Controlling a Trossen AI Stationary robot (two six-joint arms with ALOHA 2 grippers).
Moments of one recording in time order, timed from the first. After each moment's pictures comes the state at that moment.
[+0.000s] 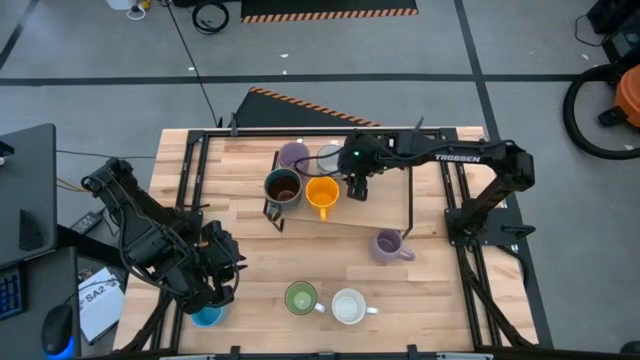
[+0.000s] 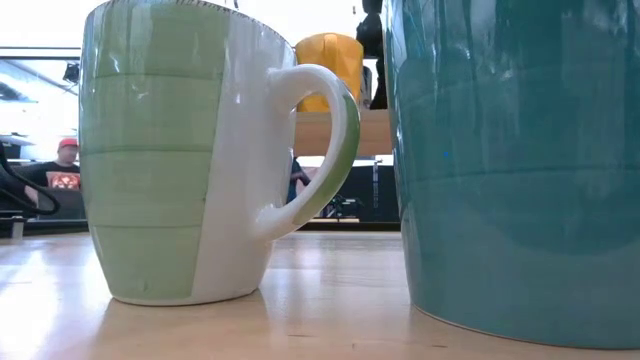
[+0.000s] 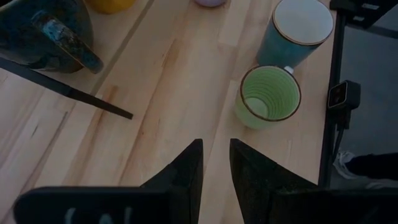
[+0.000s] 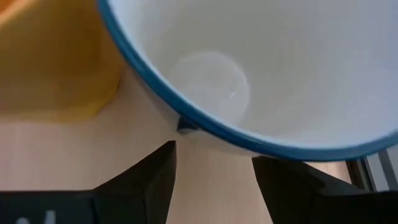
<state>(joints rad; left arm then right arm) -0.82 1.38 1.51 -1.27 -0.58 -1.01 -0.23 1.58 1.37 -0.75 0.08 -0.11</state>
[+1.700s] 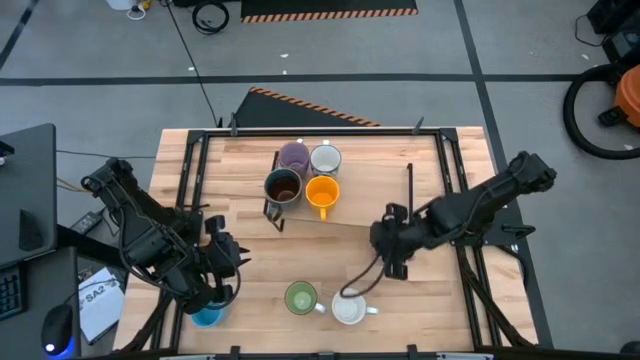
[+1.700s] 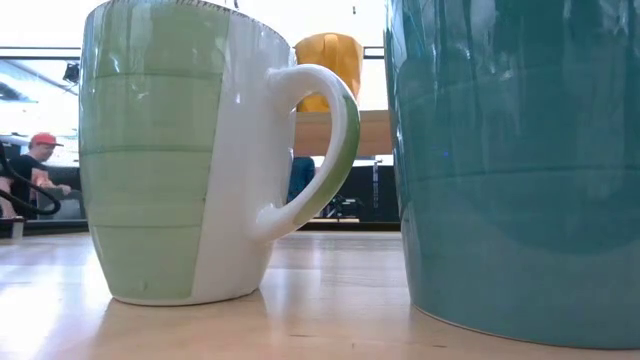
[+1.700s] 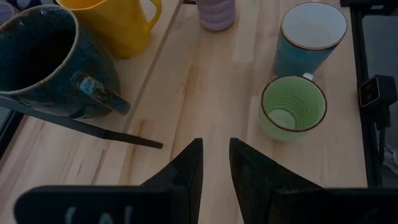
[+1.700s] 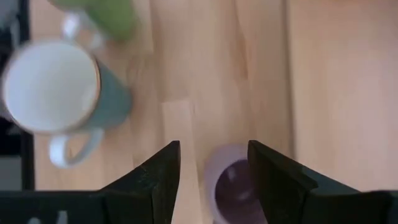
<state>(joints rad) -0.82 1.38 1.51 -1.27 -0.70 -0.82 0.46 1.46 1.34 -1.05 0.22 0.54</state>
